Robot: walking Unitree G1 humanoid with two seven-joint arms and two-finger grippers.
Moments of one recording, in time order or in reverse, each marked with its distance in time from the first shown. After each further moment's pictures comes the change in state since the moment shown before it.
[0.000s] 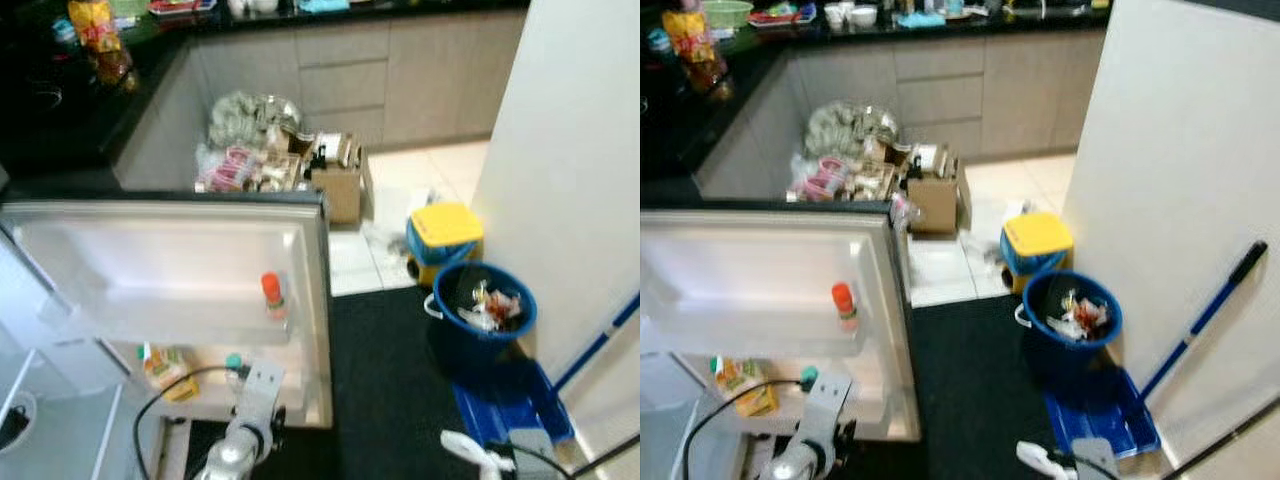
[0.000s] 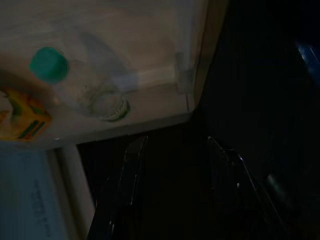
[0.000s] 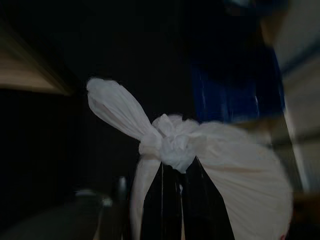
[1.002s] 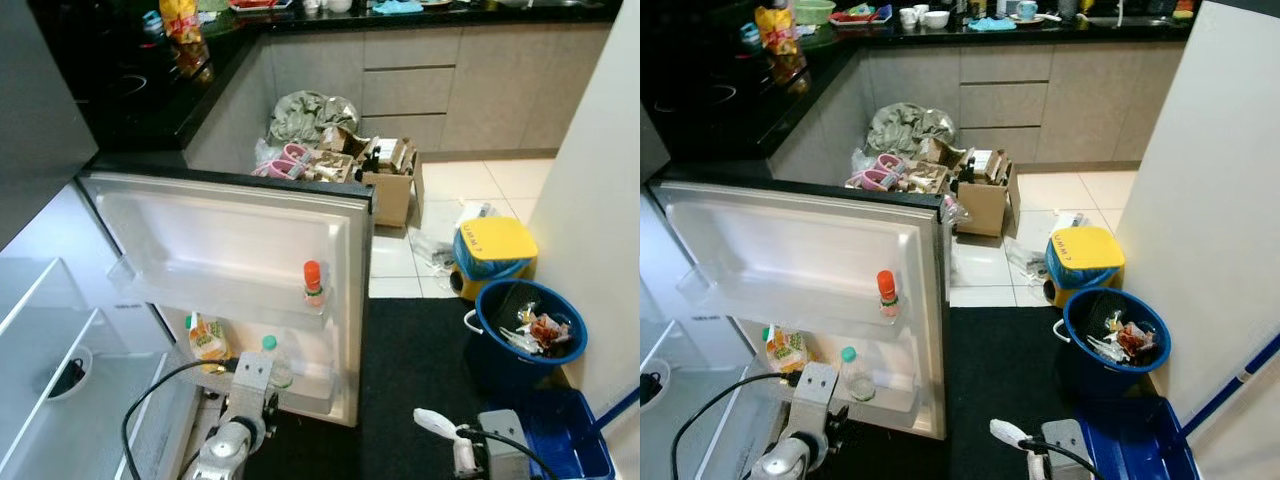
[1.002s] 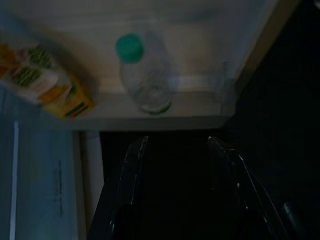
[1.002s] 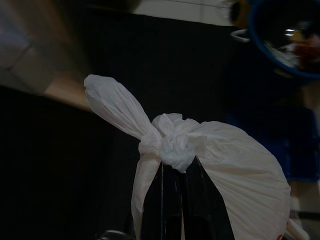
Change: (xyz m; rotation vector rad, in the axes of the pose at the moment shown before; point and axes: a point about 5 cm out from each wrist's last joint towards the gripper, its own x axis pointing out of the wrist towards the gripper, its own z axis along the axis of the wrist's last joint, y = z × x) left arm 0.005 0.007 0.029 -0.001 -0.110 -0.006; right arm 0.000 0.009 0.005 -0.032 -0.081 -0.033
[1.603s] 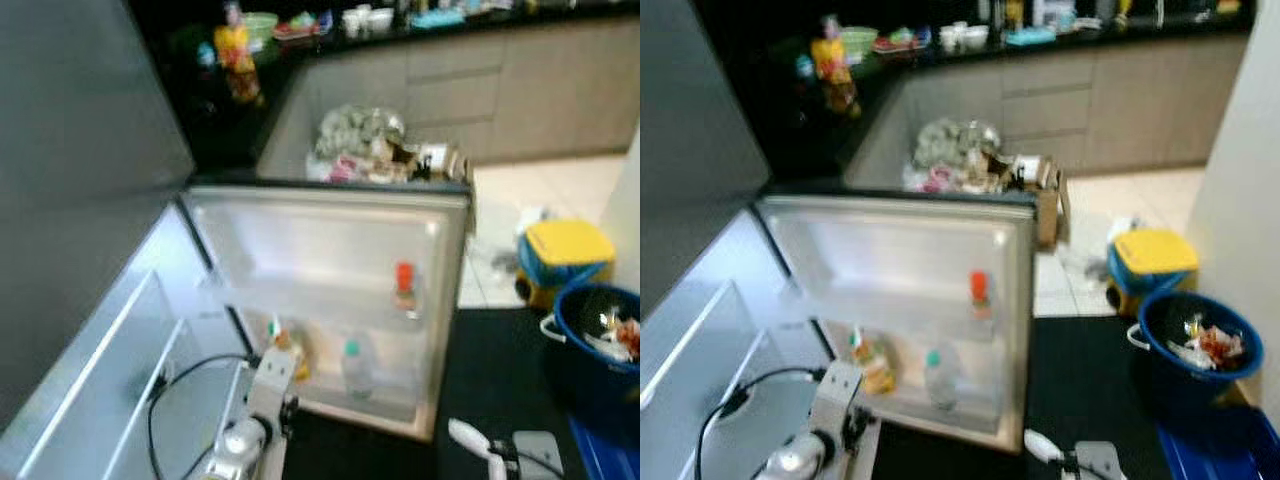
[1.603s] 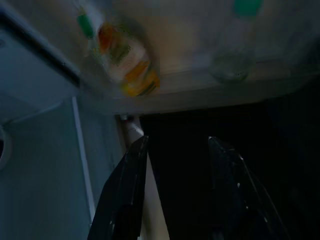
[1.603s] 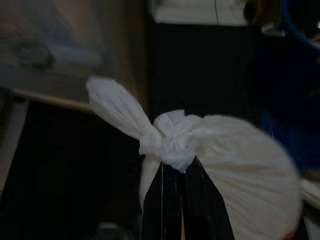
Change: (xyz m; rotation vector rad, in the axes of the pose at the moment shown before) left arm 0.002 -0.014 -0.001 0.065 0.029 -0.120; right arm -0.008 -0.004 -0.015 0.060 0.007 -0.064
